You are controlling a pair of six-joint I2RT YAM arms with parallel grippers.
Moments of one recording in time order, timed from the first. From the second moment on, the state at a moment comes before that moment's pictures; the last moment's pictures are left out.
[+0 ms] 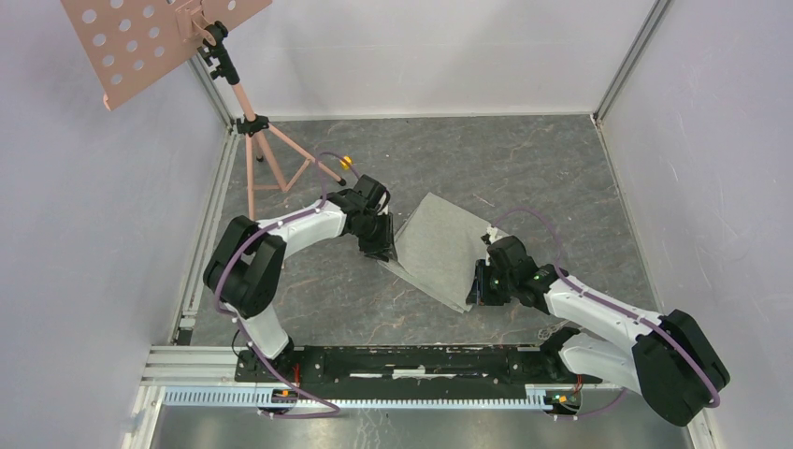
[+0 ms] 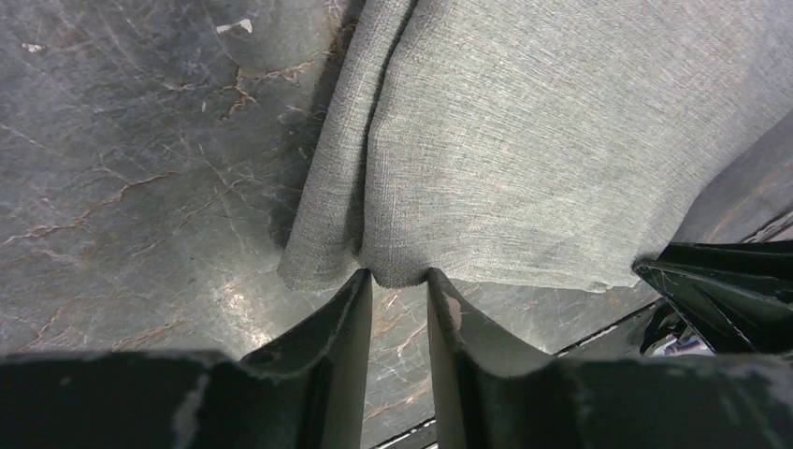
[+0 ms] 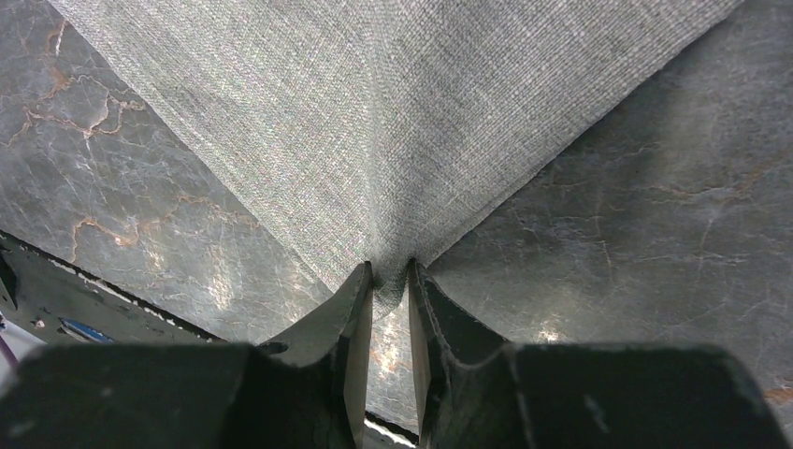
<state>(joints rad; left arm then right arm) -0.58 1.72 1.08 -0.52 0.27 -0.57 0.62 1.08 0.41 -0.33 -0.16 0.63</state>
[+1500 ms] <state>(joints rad) -0.56 1.67 1.09 -0.60 0.21 -0.57 0.62 1.11 0.45 -0.31 -0.18 0.60</state>
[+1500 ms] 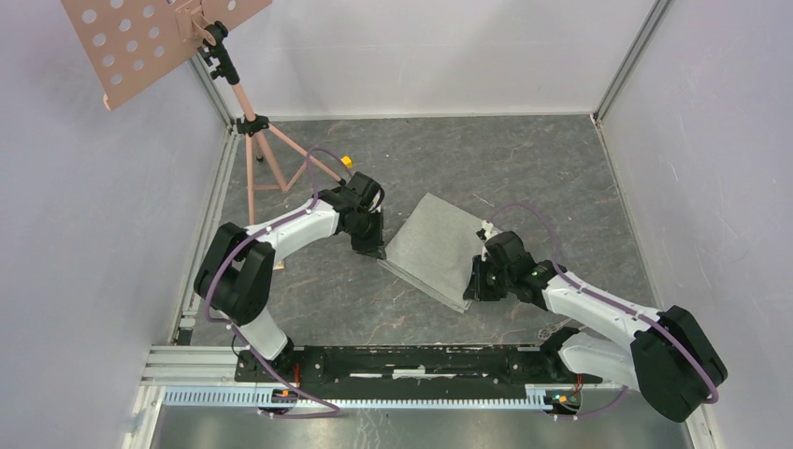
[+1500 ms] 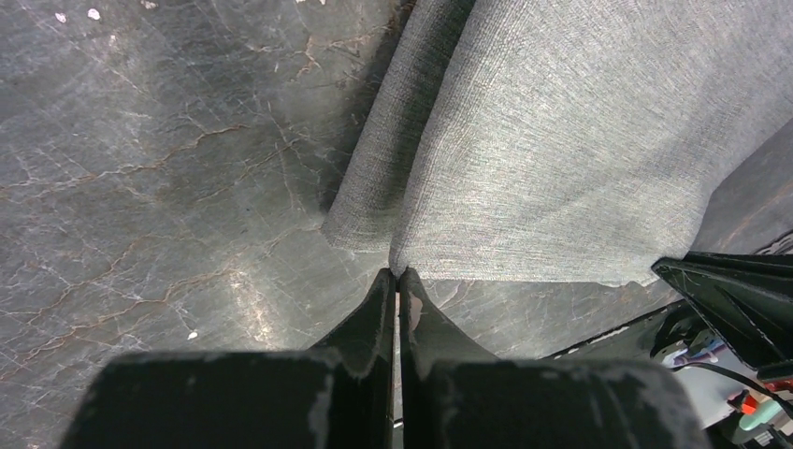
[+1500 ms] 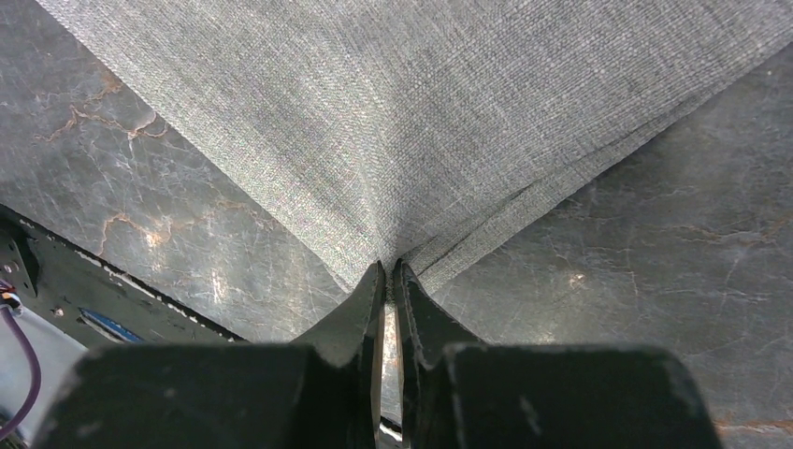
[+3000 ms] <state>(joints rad) -0.53 1.70 1.20 -0.64 0.27 -0.53 0.52 1.31 0.66 -0.24 -0.33 0.42</state>
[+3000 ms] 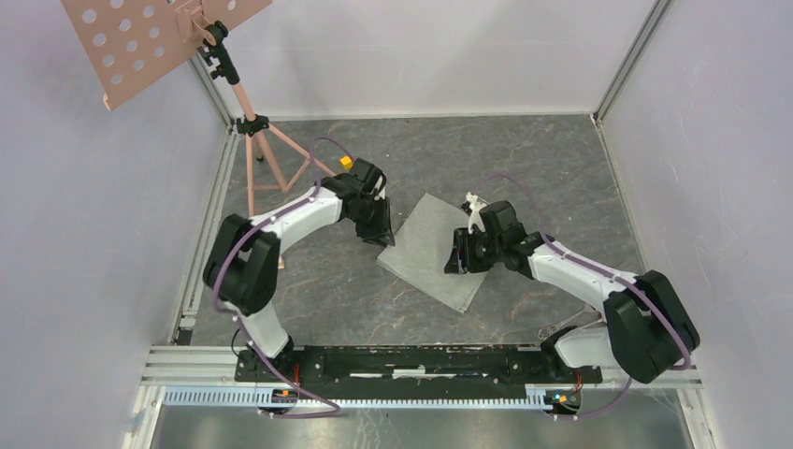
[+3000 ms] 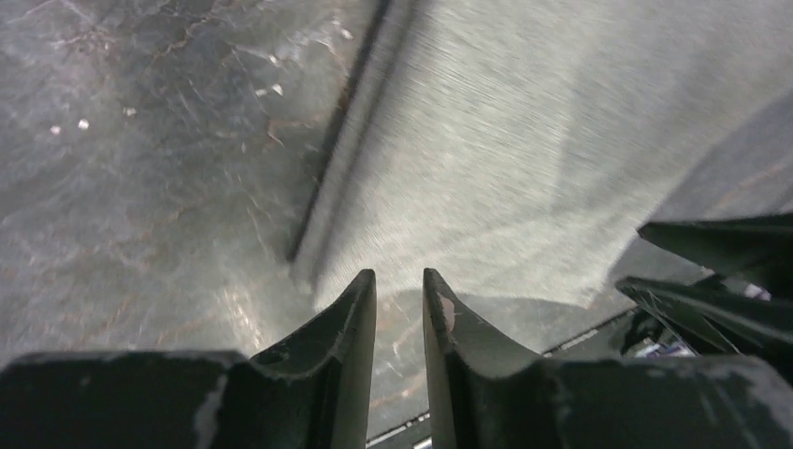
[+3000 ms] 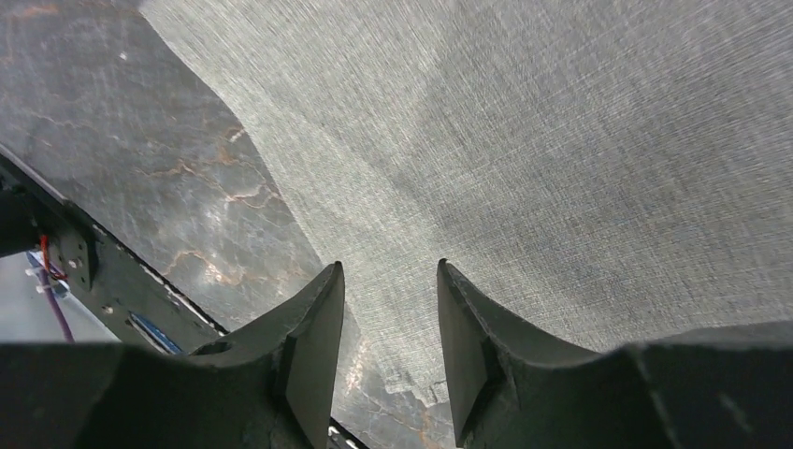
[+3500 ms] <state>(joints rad) -0.53 1.82 1.11 -0.53 0.25 -0.54 0.37 1.34 0.69 -0.33 -0.25 0.24</state>
